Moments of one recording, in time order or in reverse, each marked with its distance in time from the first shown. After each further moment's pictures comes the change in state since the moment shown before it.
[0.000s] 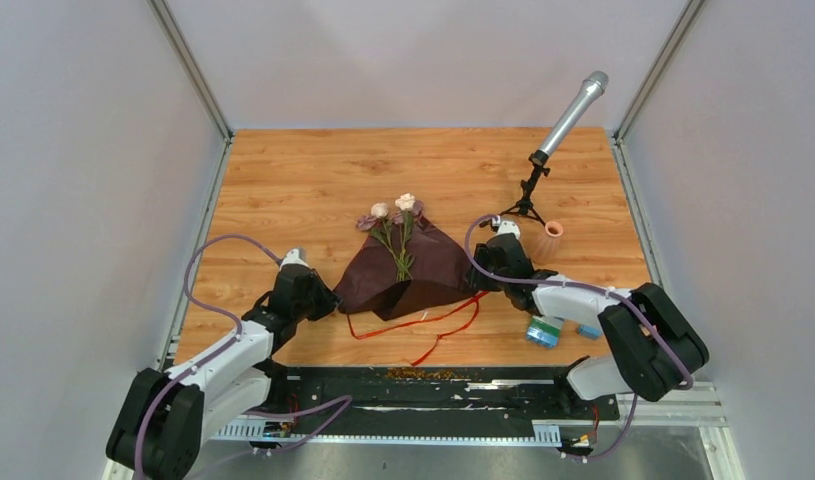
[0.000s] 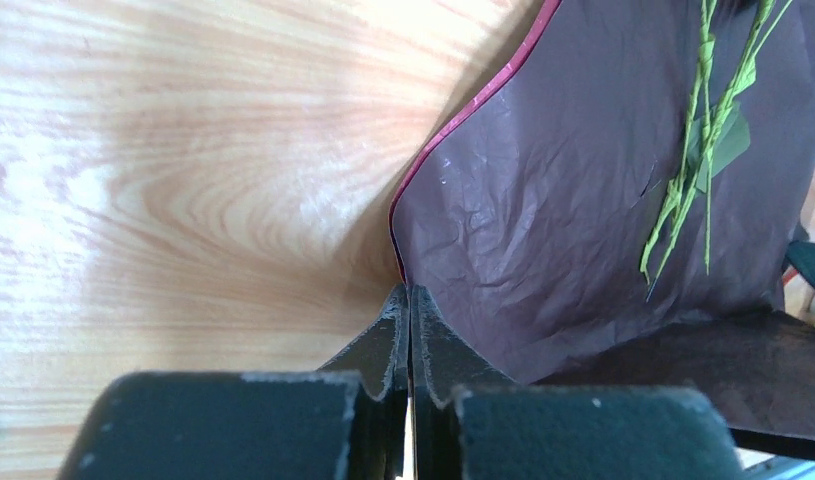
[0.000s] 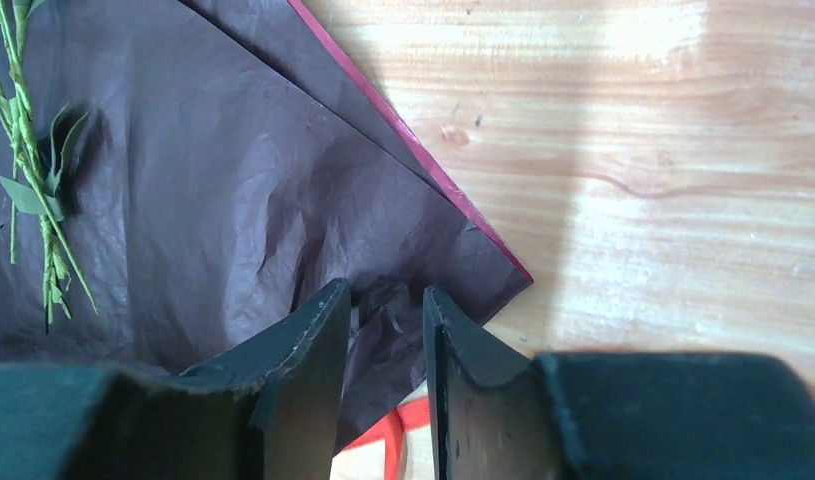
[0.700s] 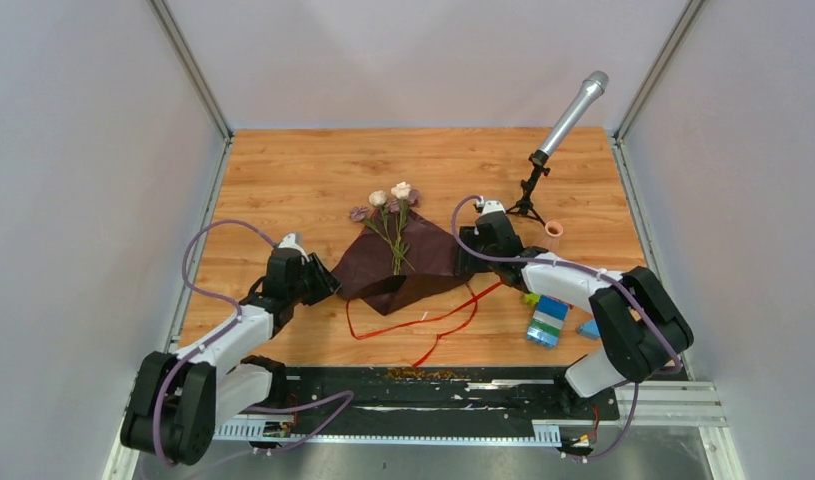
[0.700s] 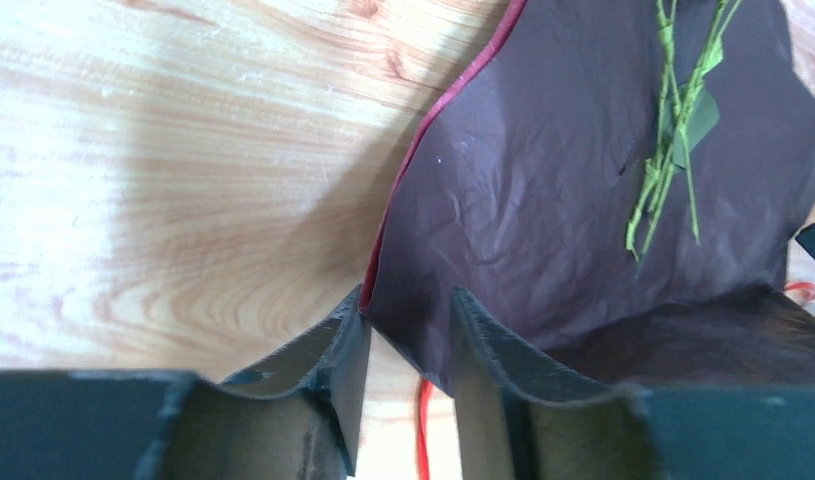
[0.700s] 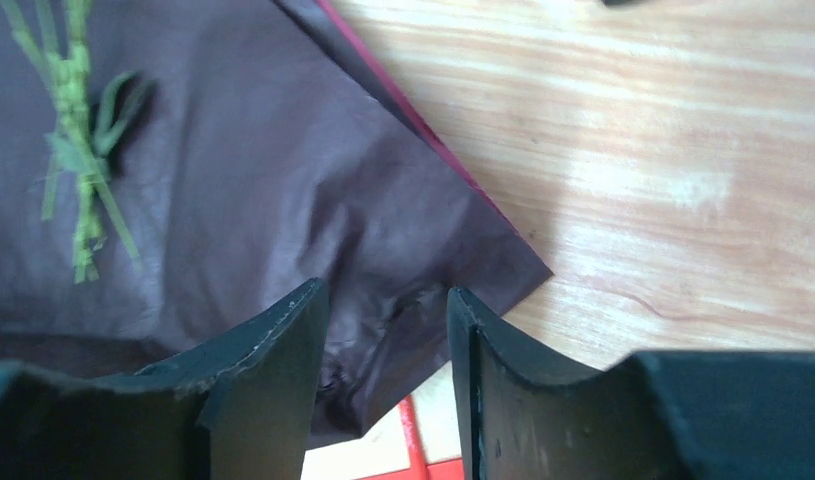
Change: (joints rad) left arm 0.148 0.163 0.085 0.102 0.106 0.119; right arm 0.000 0.132 0.200 -0.070 -0.005 -0.098
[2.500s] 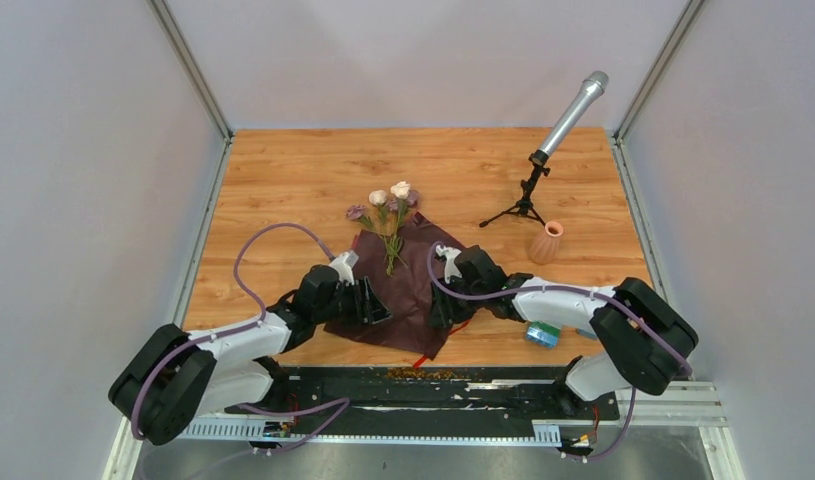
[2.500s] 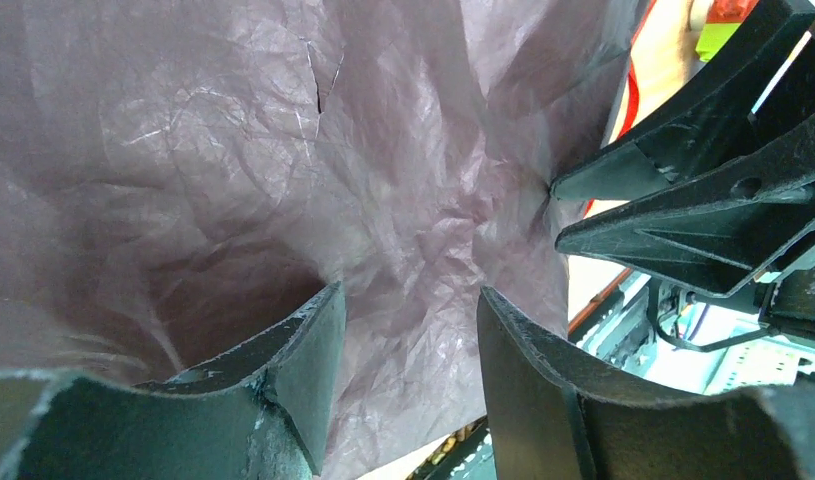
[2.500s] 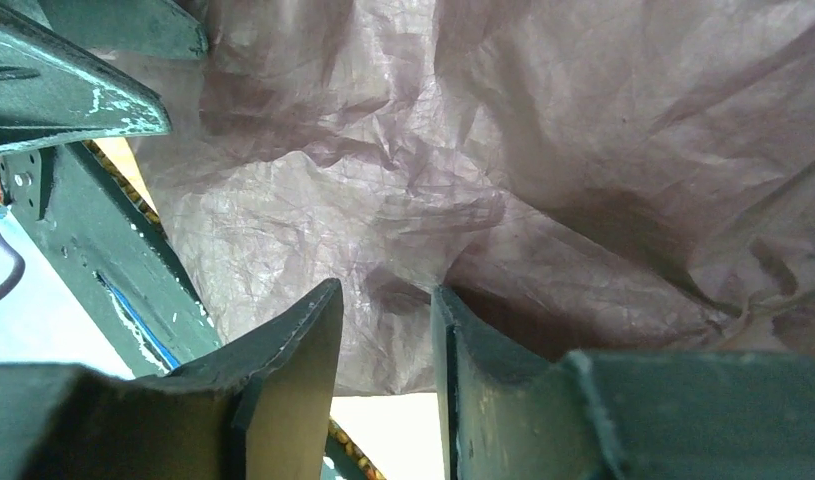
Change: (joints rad) left arm -0.386 0.056 -0.061 0.198 0.204 -0.082; right arm 0.224 -0.063 -0.114 -0.051 -0.457 -0.003
